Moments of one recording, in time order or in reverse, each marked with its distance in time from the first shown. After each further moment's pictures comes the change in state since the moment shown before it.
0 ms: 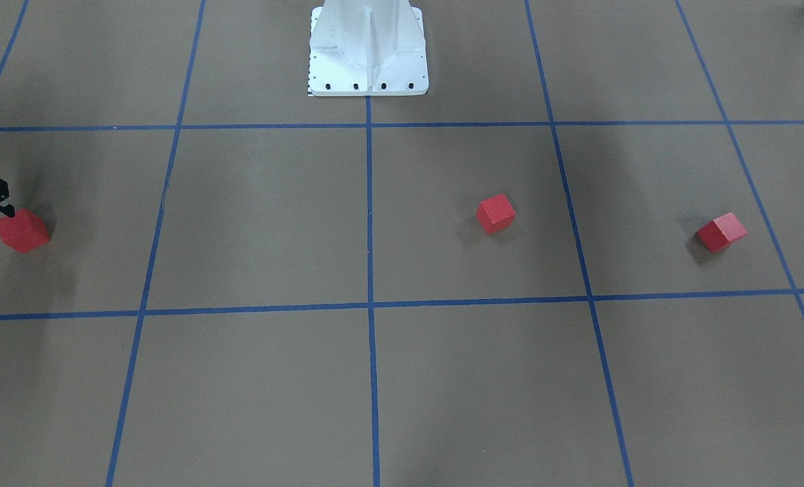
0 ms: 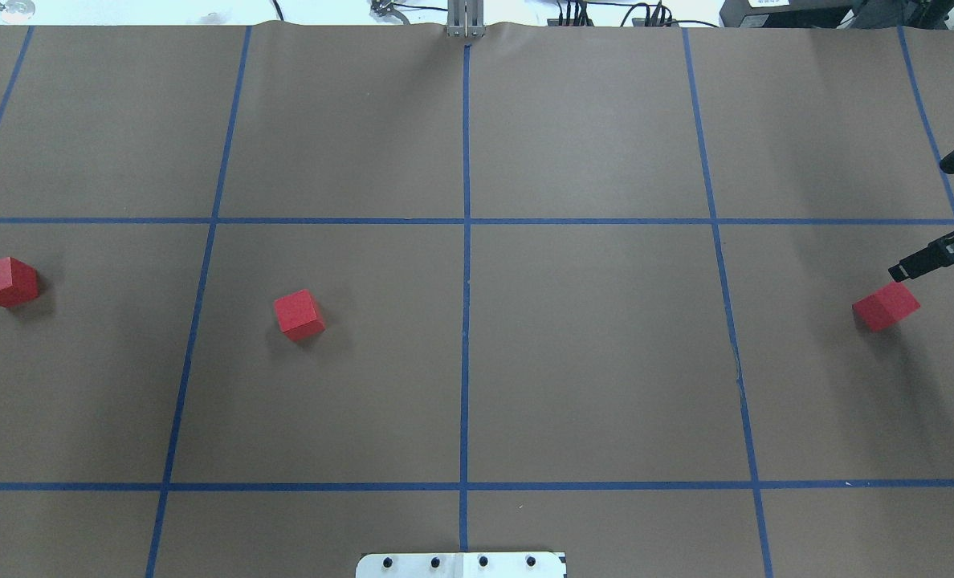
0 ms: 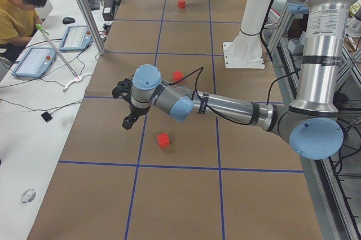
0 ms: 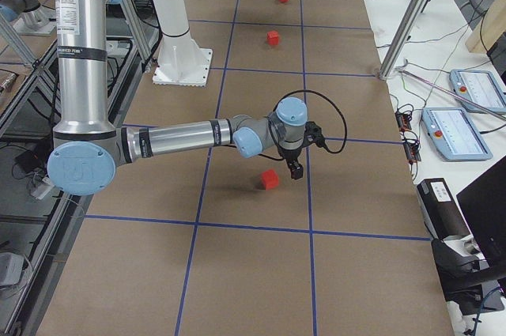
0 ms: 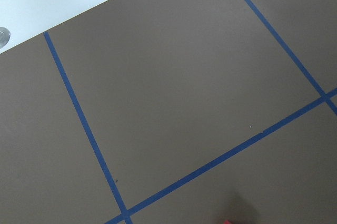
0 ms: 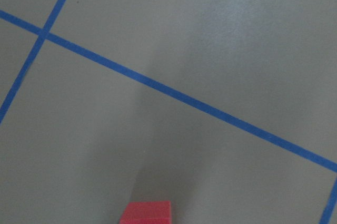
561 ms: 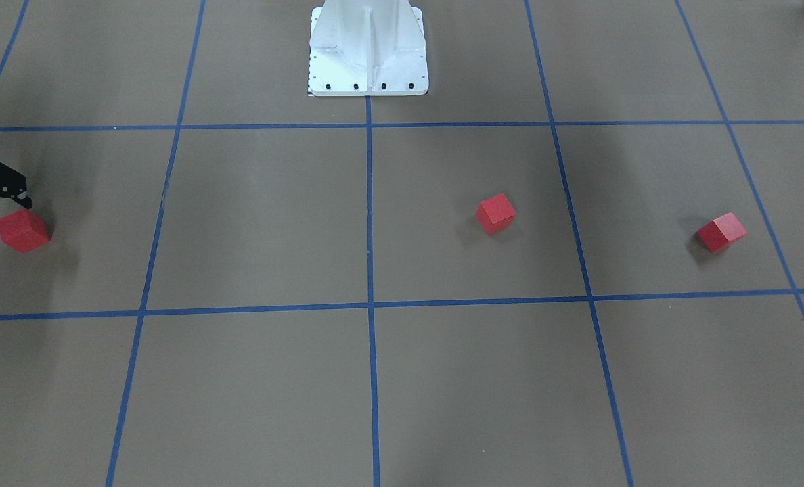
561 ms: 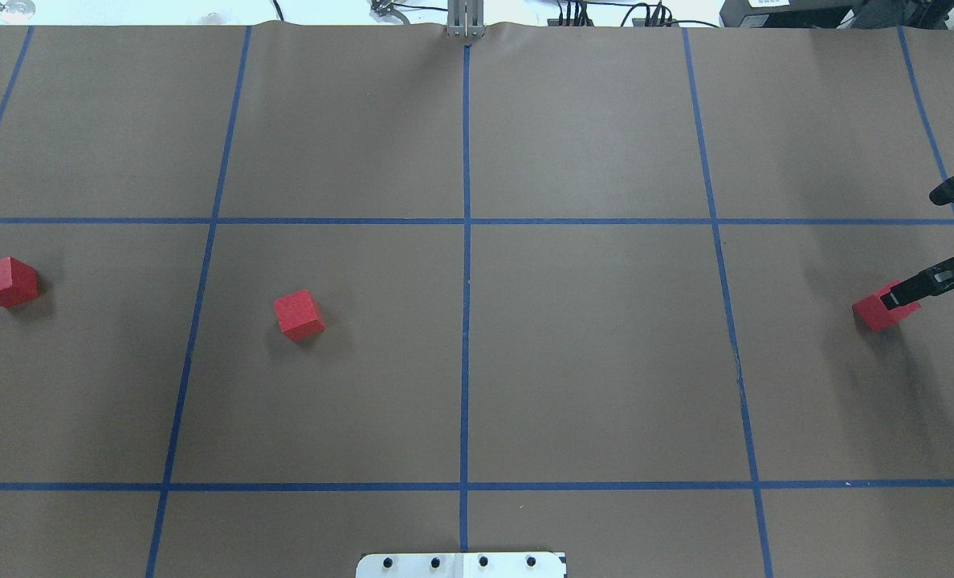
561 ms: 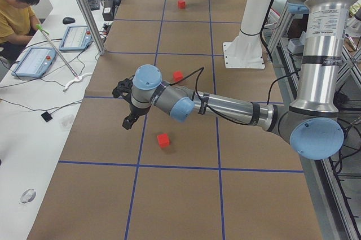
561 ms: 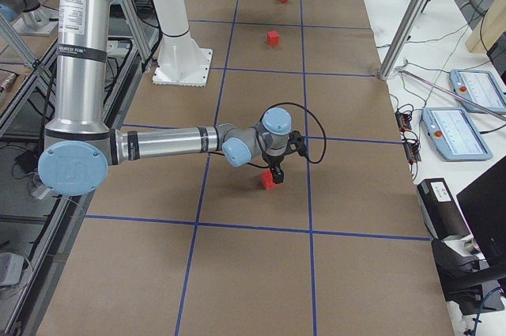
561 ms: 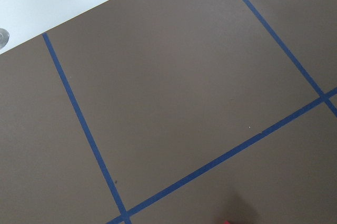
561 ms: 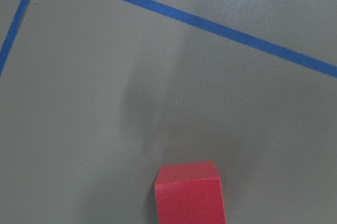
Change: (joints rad) left arm 0.000 0.004 0.000 -0.011 -0.001 0.000; right arm -0.057 -0.030 -0.014 0.047 -0.009 0.097
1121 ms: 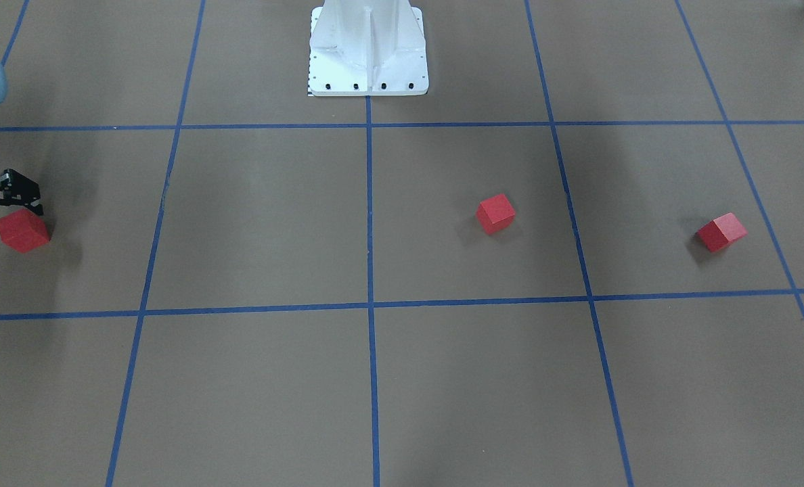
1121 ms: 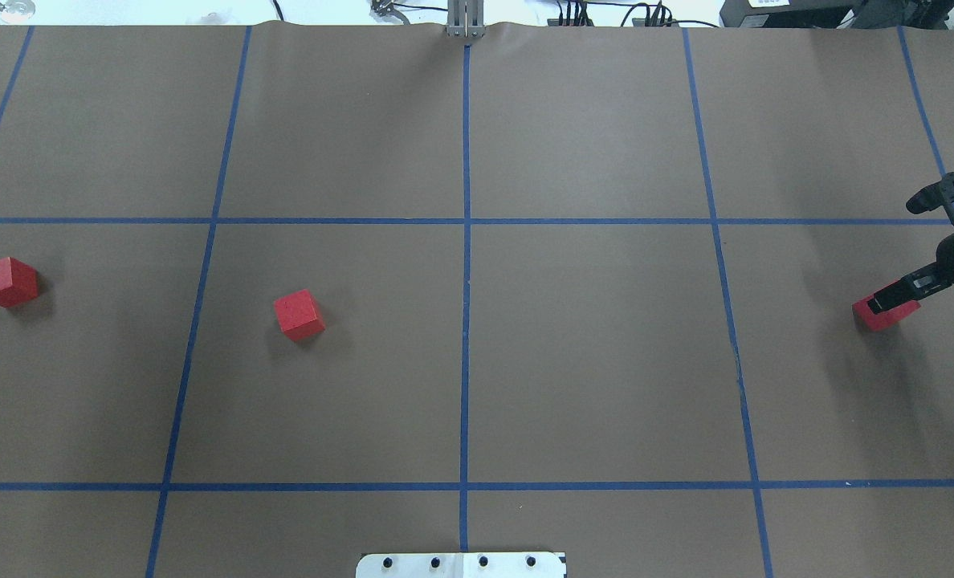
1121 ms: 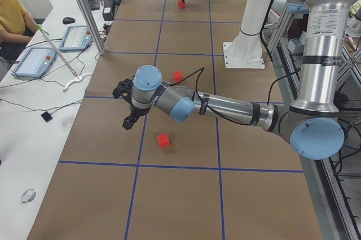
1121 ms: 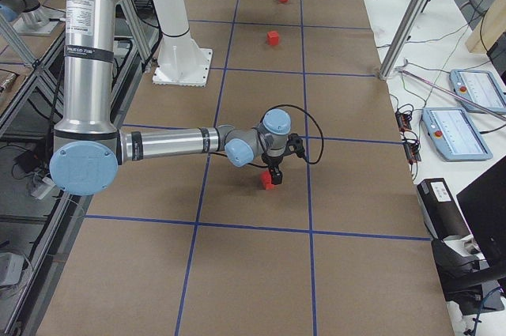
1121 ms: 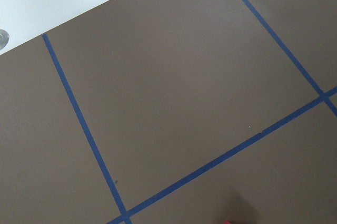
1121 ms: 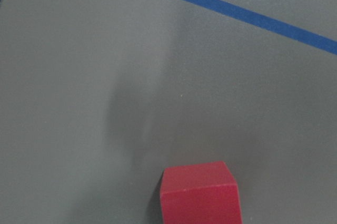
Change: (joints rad) left arm 0.000 0.002 0.001 -0.001 0.000 0.001; right arm -0.044 0.021 -0.027 0.004 -0.059 0.006
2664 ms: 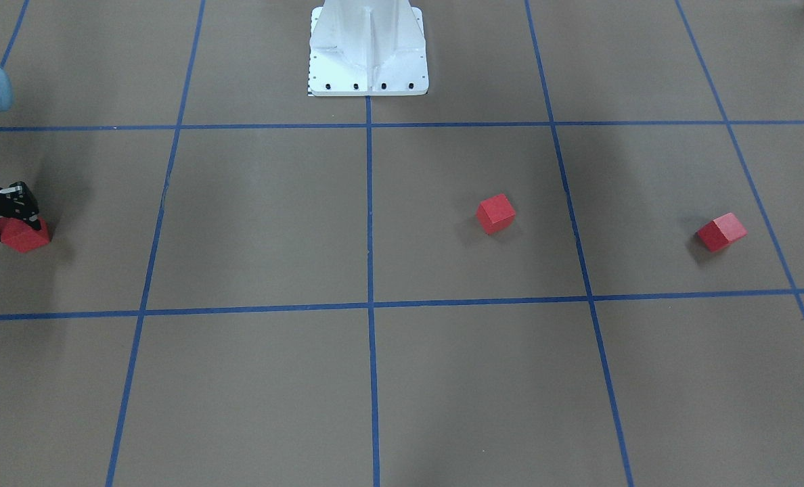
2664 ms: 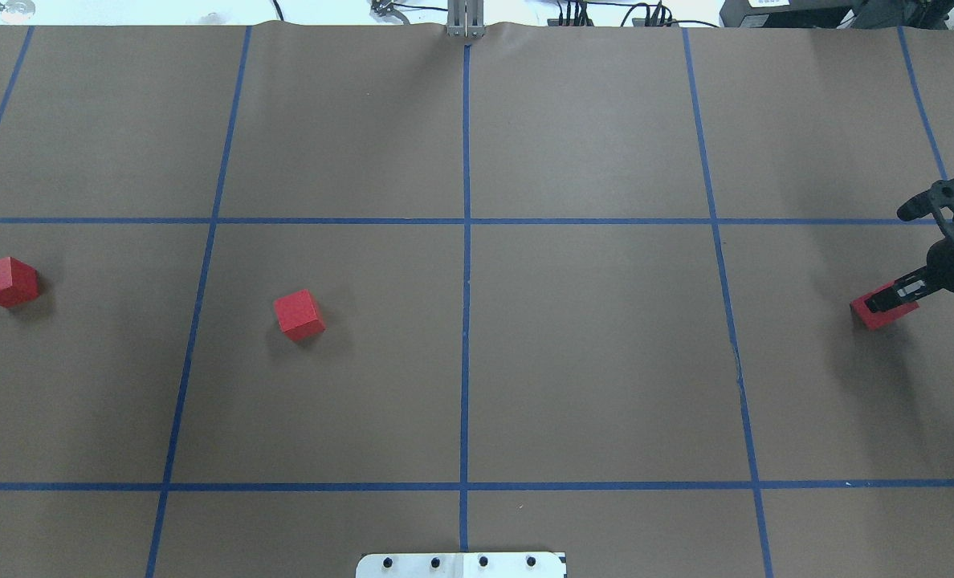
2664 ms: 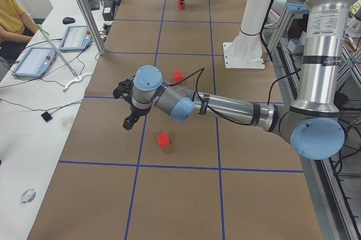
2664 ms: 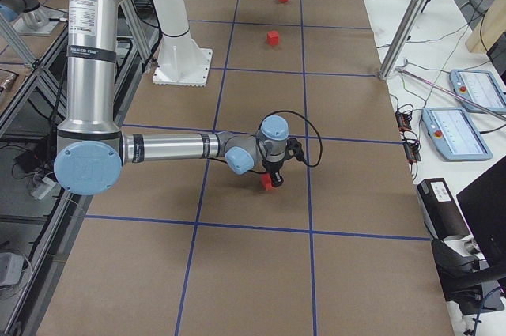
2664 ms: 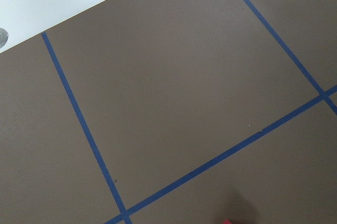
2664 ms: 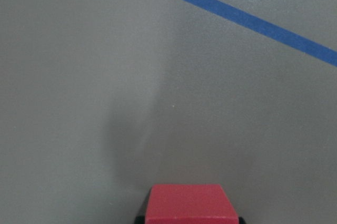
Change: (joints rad) left arm 0.002 0.002 0.000 -0.002 0.000 0.000; right arm -0.018 0.013 -0.050 0.097 -0.019 0.002
